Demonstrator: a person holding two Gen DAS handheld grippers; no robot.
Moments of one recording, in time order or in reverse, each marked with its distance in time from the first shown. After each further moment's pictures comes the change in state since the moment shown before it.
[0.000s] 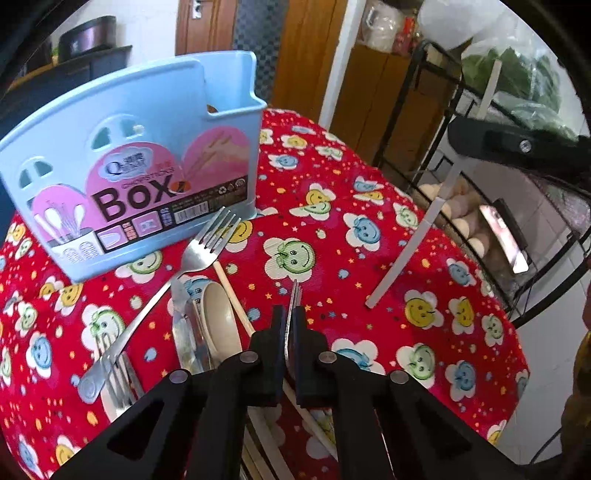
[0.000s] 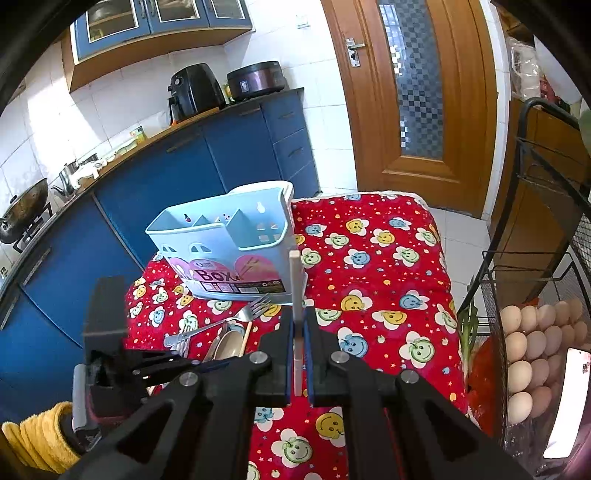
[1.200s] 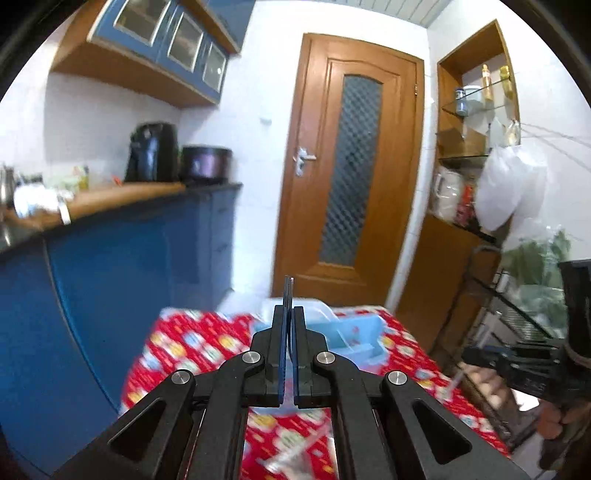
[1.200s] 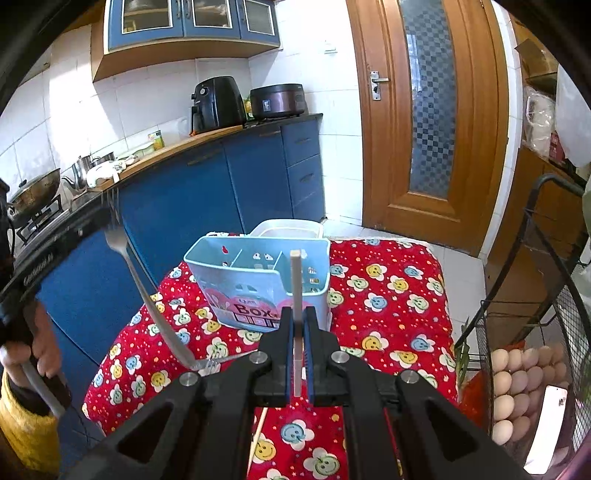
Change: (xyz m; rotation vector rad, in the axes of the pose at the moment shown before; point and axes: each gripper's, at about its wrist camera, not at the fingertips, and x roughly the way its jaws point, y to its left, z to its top) left arm -0.221 0.074 0.040 -0.133 -0.610 0.304; right arm -0.028 0.059 0.034 -0.102 -0.075 -0.029
